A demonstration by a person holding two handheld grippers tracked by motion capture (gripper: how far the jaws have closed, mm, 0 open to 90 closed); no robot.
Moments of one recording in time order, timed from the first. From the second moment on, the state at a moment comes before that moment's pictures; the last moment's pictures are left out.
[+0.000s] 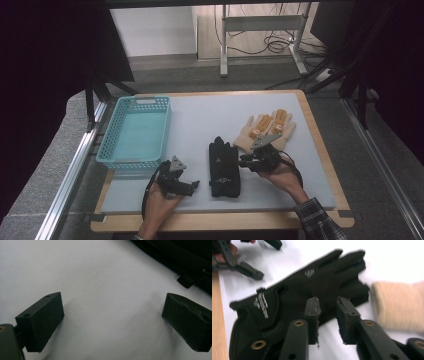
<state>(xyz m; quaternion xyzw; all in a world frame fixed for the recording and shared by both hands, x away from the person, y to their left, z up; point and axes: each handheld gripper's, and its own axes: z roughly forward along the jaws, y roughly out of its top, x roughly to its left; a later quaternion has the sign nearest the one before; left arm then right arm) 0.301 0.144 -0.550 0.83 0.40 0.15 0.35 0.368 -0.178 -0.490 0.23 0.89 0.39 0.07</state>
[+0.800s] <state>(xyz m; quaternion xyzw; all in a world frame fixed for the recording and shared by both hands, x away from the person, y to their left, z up) 0.284 0.185 -0.548 0.83 0.43 0.14 0.33 0.326 -0.137 -0.530 0.20 0.90 0.38 0.04</state>
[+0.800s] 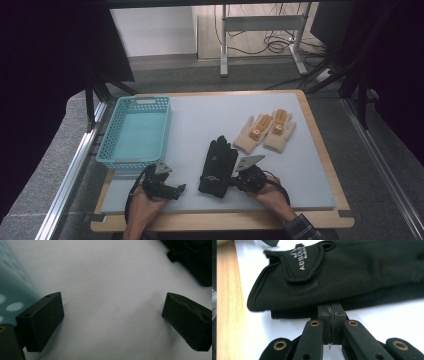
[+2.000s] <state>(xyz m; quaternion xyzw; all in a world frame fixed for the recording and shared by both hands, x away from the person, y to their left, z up) 0.280 0.190 -0.553 0.82 0.42 0.15 0.35 0.341 -0.200 -0.502 0.31 0.86 0.39 0.14</state>
